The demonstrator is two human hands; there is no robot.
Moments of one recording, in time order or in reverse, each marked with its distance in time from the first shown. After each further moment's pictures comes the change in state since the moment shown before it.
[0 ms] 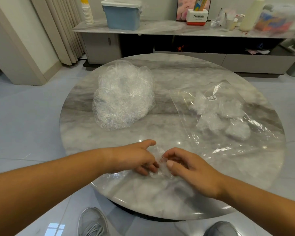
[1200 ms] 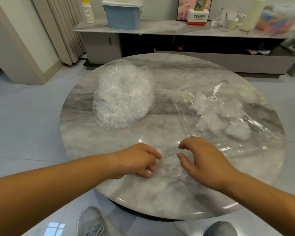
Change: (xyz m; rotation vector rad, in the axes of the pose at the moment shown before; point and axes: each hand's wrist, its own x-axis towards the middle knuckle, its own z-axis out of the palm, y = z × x) left_hand 0.006 -0.008 0.009 -0.057 0.122 -0.047; right_hand 0.002 0.002 -0.023 -0.742 0.303 -0.103
